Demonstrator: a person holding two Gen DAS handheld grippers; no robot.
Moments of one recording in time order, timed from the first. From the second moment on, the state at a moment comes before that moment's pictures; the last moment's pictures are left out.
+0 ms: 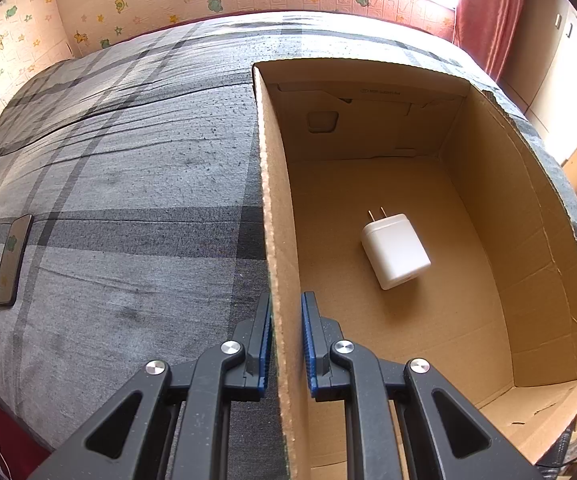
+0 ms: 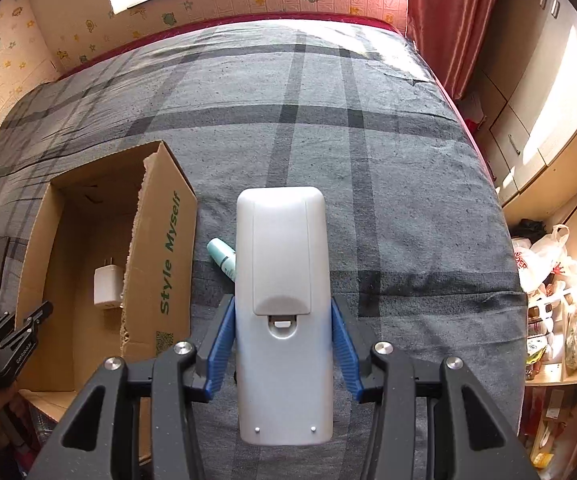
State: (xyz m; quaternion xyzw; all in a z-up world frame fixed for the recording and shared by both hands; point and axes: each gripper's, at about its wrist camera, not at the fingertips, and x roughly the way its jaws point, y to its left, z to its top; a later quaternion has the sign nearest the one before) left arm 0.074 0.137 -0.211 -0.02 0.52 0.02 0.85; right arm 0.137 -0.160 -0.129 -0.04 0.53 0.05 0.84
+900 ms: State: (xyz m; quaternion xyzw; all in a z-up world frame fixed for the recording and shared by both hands) left arm 0.073 0.140 -0.212 -0.03 0.52 0.02 0.85; right arm 0.139 -0.022 -0.110 -0.09 0.52 0.16 0.84
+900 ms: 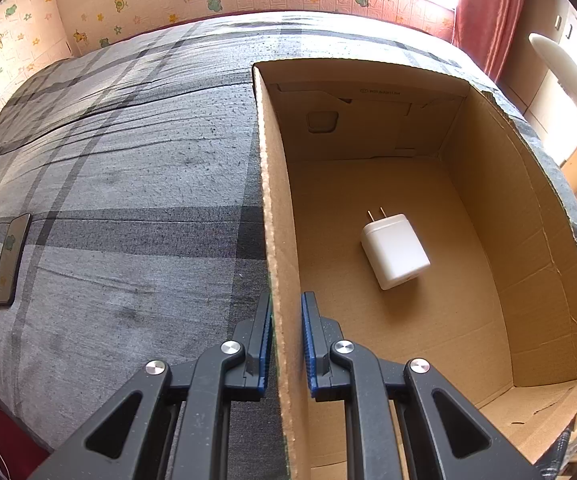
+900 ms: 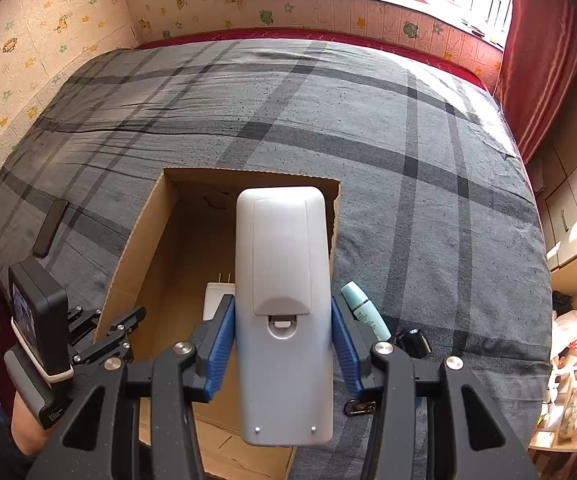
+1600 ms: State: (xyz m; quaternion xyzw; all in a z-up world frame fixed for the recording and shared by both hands) left arm 0.073 0.142 -0.213 -0.03 0.52 0.02 0.85; right arm 0.178 0.036 -0.198 -0.12 0.58 0.12 0.80
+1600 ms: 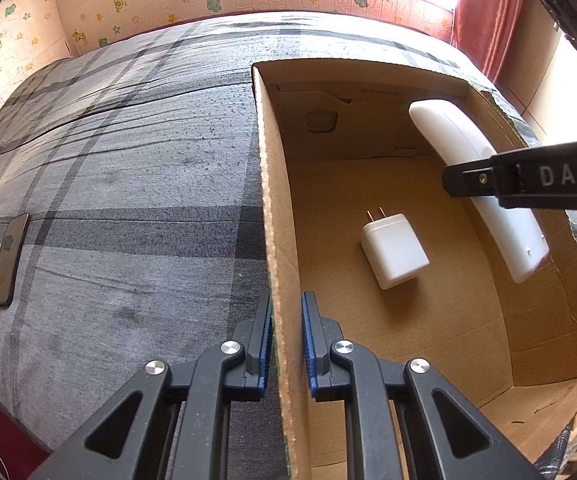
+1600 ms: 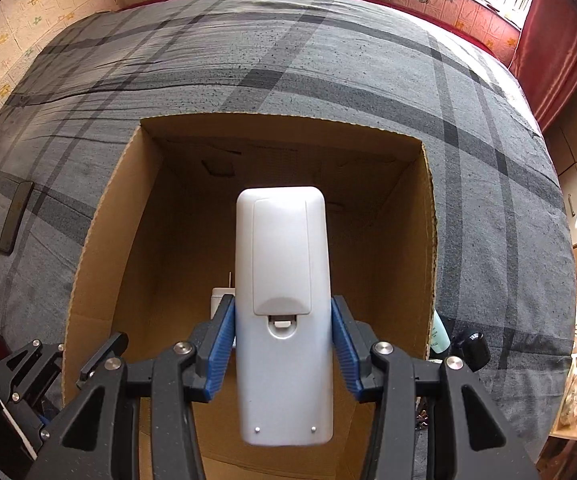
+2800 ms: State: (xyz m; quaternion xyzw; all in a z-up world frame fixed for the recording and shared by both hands) left arm 0.074 0.145 -0.213 -0.03 0.52 0.01 0.85; right arm 0.207 0.049 -0.244 -0.12 0.61 0.09 0.78
